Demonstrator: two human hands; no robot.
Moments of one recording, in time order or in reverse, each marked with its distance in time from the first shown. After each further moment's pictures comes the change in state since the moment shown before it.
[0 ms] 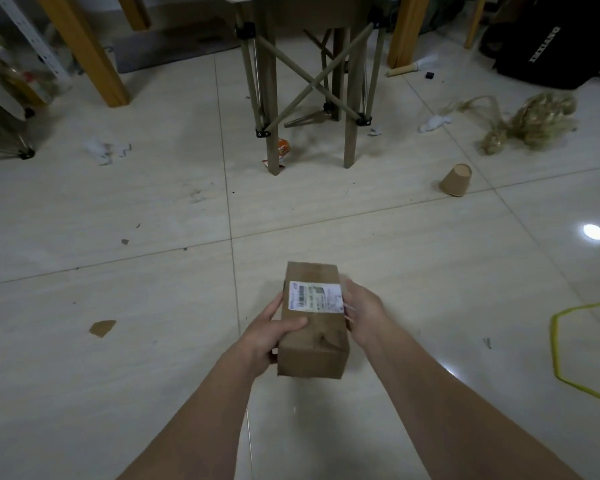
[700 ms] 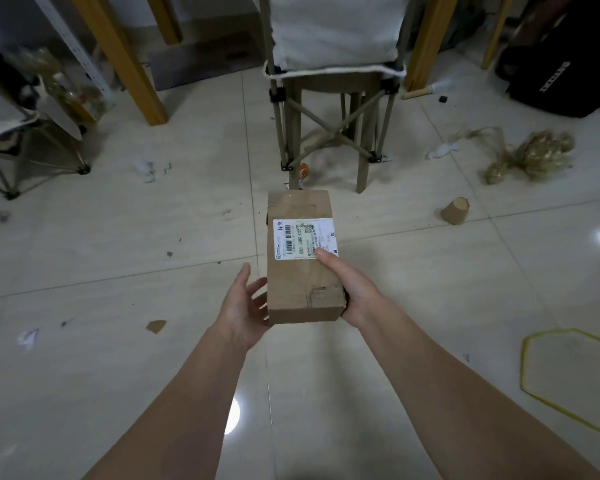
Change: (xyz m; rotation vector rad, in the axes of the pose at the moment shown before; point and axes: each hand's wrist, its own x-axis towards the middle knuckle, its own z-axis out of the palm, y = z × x) left_hand -0.124 0.144 -0.016 -0.594 0.222 -0.036; right_hand -0.158 -0.128 0.042 0.103 -0.521 0.025
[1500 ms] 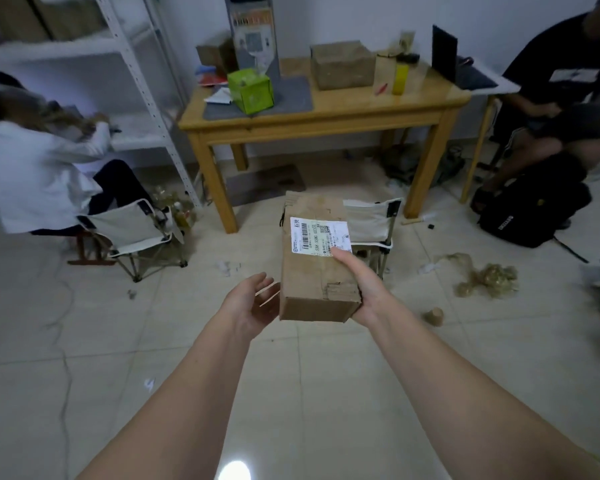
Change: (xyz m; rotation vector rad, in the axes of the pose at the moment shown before) left_hand -0.462 0.276 0.090 -0.026 0.045 0.167; right_hand -0.367 -0.250 0.305 -0.050 -0.132 -0.143
